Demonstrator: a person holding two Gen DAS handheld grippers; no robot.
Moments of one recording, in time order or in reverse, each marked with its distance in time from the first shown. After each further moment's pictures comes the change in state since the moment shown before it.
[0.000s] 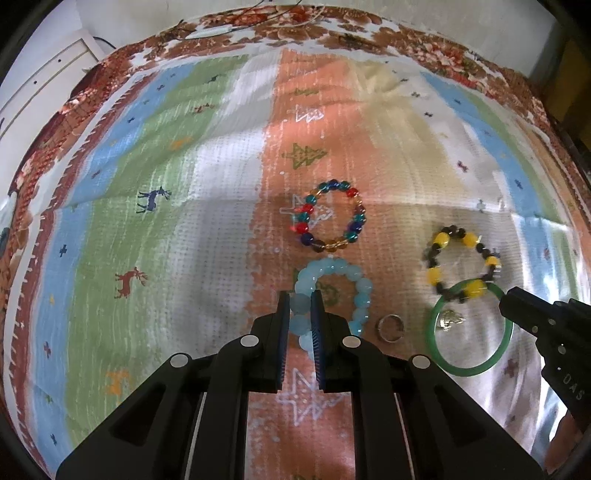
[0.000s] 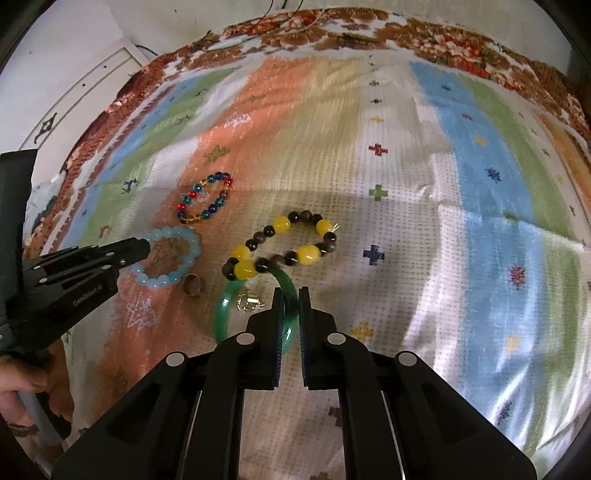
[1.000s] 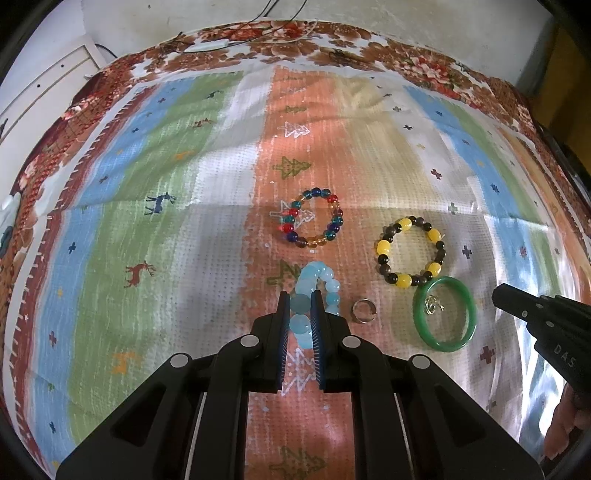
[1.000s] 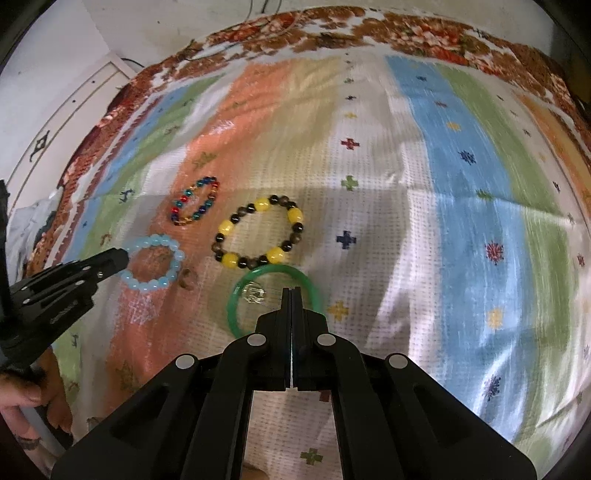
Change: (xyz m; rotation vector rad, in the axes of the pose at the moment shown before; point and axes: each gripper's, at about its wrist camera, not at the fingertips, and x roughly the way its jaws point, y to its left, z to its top) left arm -0.027 -0.003 -0.013 0.002 -0.041 -0.025; right arm -0.014 -0.017 -0.009 0.075 0.016 -0.005
